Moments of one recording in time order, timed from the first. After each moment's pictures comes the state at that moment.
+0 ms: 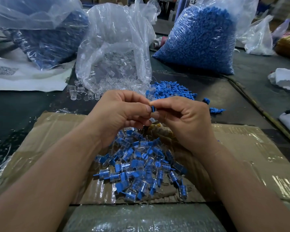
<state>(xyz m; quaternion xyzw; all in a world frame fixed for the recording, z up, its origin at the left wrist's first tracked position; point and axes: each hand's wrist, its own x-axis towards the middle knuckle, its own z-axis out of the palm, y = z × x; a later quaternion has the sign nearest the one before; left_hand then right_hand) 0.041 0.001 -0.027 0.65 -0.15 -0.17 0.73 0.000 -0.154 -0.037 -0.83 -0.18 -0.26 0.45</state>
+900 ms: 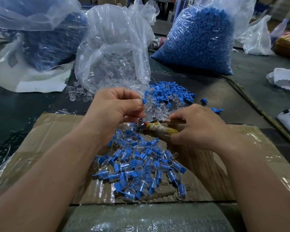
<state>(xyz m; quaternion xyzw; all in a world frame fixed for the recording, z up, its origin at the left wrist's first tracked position) 0.048 0.003 -0.034 0.64 -0.12 -0.12 0.75 0.001 -0.183 -0.019 -1.00 0.00 0.03 0.06</state>
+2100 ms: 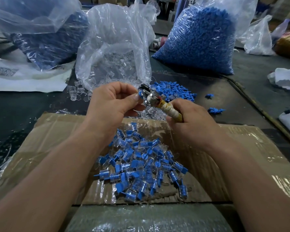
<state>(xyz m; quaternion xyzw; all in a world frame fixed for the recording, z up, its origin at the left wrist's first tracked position) 0.047 0.001 -0.034 0.65 -0.14 -0.03 0.75 0.002 -0.175 -0.029 -0.97 -0.05 -0.07 0.21</state>
